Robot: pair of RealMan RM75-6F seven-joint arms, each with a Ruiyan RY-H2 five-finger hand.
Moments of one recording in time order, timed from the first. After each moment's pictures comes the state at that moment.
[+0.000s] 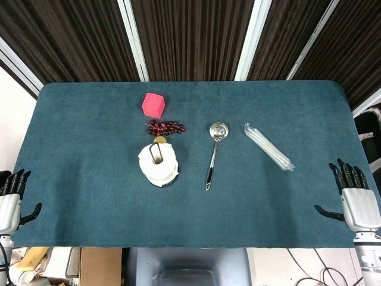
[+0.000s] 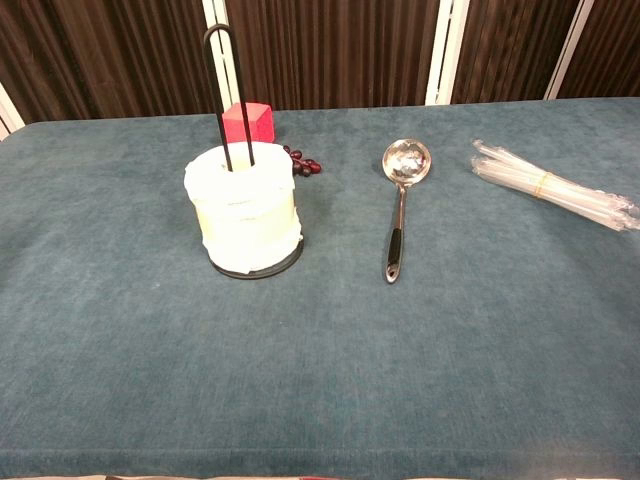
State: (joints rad) left arm -0.14 -1.21 -0.09 -1.50 1.31 1.42 0.06; right arm 0.08 -1.09 0.09 -1.67 -1.42 1.45 -0.13
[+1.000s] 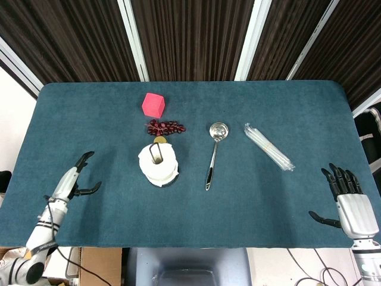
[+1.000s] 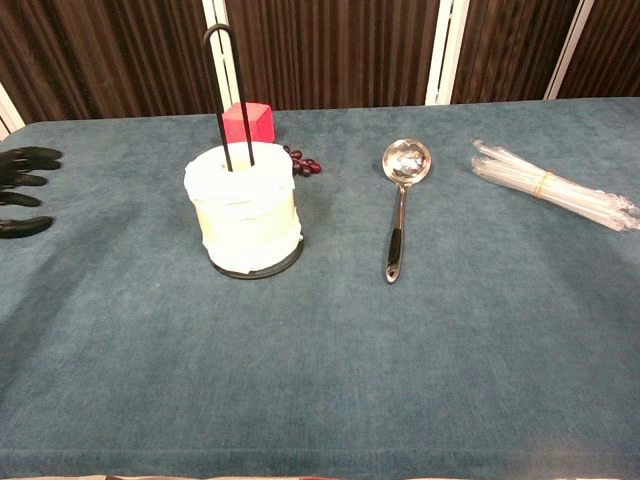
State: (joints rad) left arm -0.43 -1.39 -0.20 -1.36 1.32 0.96 -0.61; right arm 0.06 -1.08 0.04 -1.66 -1.54 1.50 -0.06
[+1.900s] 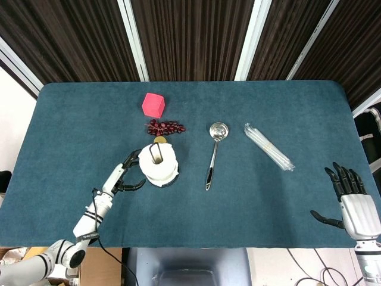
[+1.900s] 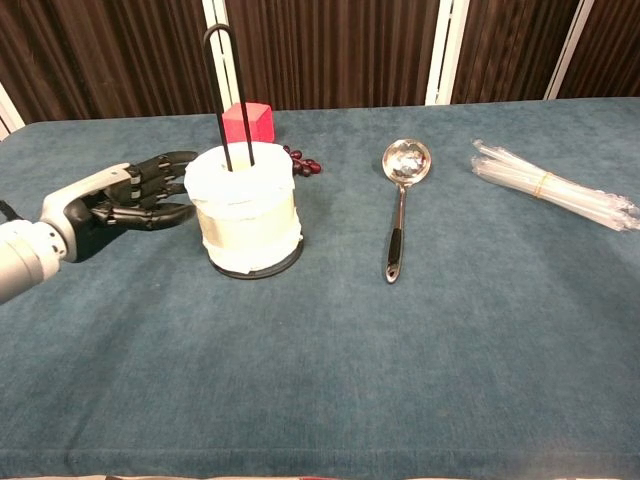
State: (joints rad) left arm -0.59 -1.67 -0.21 -1.19 1.44 0.96 -1.00; right arm 0.06 -1.08 0.05 -1.66 -1.55 1.52 -0.03
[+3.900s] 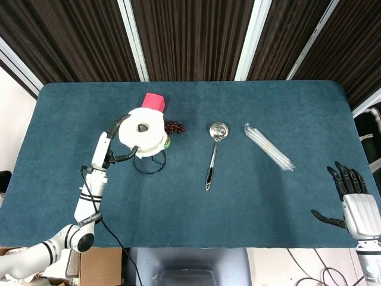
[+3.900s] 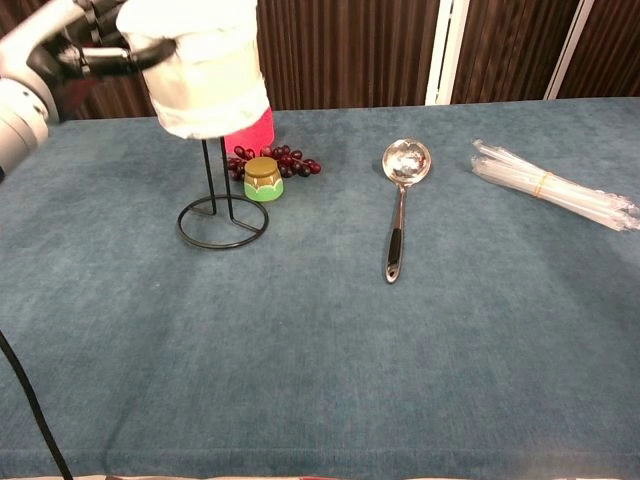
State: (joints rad) left arm -0.65 -1.63 -0.41 -1.29 1.37 1.20 -0.71; right arm 0.05 -1.07 0.06 -1.67 -1.55 1.53 0.00
